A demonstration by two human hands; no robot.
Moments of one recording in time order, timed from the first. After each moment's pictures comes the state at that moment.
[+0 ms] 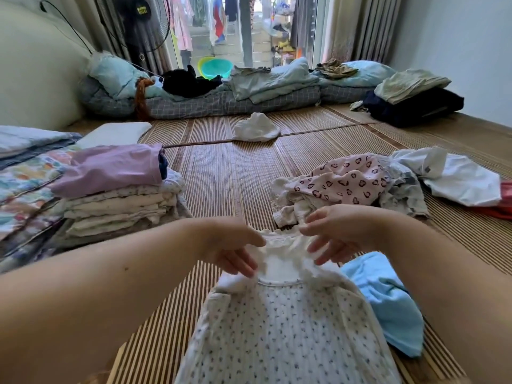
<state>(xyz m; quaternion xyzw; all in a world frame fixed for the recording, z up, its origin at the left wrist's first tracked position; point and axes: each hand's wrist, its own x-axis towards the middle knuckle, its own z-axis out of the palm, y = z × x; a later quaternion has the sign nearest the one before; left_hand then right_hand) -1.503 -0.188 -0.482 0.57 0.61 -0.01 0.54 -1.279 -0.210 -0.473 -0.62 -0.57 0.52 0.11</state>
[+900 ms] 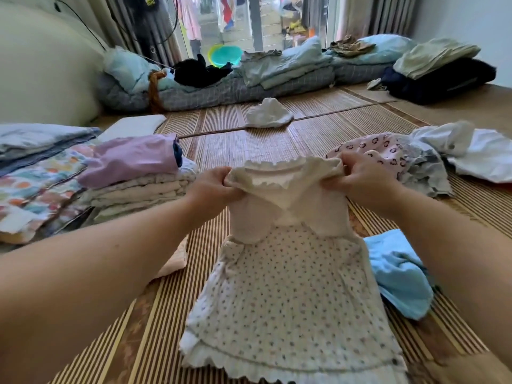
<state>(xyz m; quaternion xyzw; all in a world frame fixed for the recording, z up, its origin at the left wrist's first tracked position) -1.547 -0.181 -0.473 0.66 0.54 0.34 0.40 -1.275 -0.201 -0.474 -0.56 -0.66 0.33 0.38</state>
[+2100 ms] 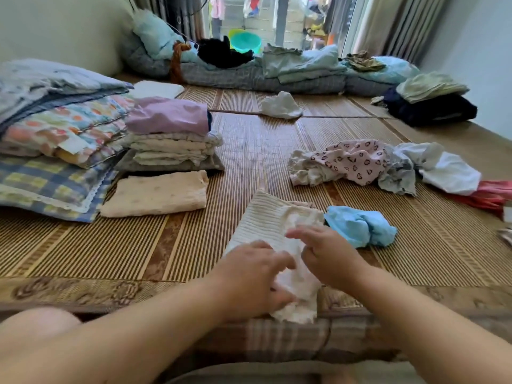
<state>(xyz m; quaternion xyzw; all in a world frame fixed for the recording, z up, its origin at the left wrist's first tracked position) -1.525 -0.404 -0.515 0.88 0.45 0.06 0.13 -1.339 -0.363 -0.525 -0.53 -0.82 0.14 0.14</state>
